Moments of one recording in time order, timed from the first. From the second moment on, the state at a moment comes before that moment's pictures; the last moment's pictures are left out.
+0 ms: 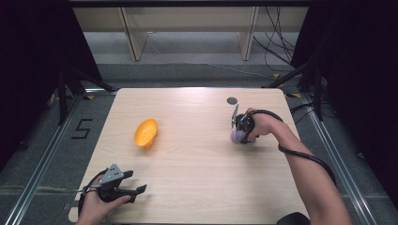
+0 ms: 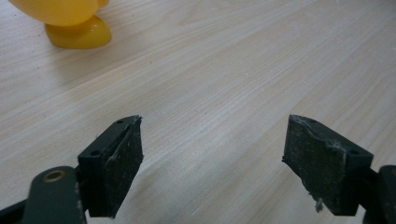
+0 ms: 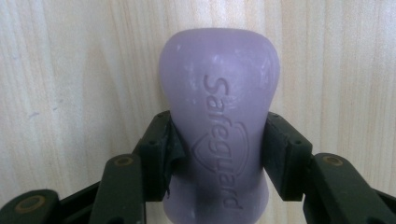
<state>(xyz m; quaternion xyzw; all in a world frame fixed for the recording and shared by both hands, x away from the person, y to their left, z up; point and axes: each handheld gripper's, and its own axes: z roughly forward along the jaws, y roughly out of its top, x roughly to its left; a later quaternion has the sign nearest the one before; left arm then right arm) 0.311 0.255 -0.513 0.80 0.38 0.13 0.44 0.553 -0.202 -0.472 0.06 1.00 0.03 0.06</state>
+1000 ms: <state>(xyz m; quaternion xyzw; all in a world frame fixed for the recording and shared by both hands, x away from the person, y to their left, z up) 0.310 0.256 -0.510 0.79 0.39 0.14 0.44 0.398 -0.112 -0.415 -0.04 0.98 0.13 0.16</state>
